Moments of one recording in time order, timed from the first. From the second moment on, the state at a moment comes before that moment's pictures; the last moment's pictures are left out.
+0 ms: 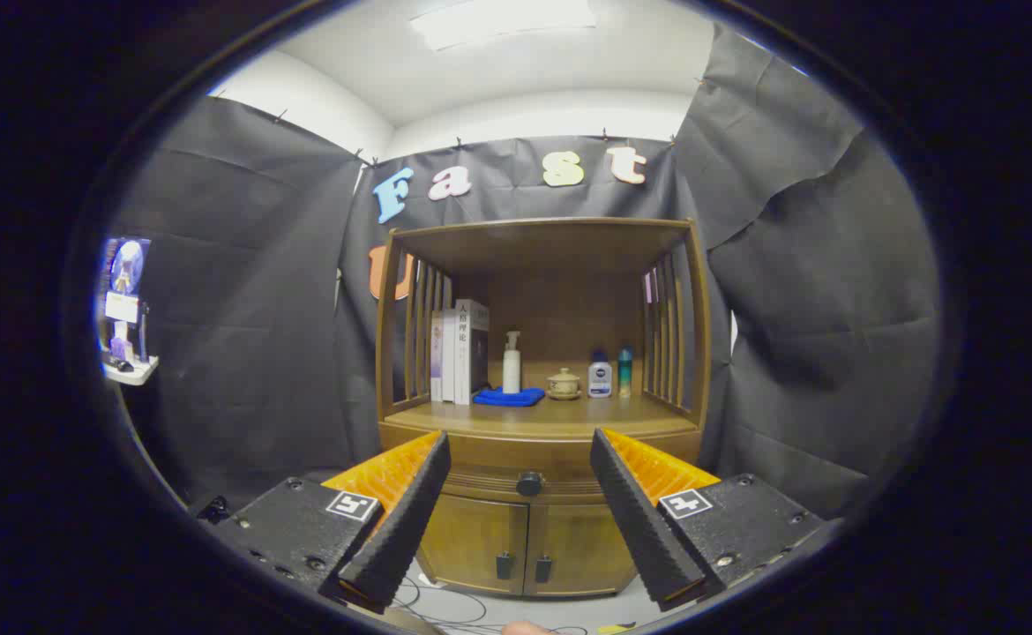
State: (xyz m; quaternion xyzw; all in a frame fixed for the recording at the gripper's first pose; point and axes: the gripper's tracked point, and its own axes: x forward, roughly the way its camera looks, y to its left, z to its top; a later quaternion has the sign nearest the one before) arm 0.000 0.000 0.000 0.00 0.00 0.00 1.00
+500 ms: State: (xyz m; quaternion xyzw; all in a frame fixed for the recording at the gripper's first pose) arm 0.001 0.001 0.003 -0.01 0.00 0.00 1.00
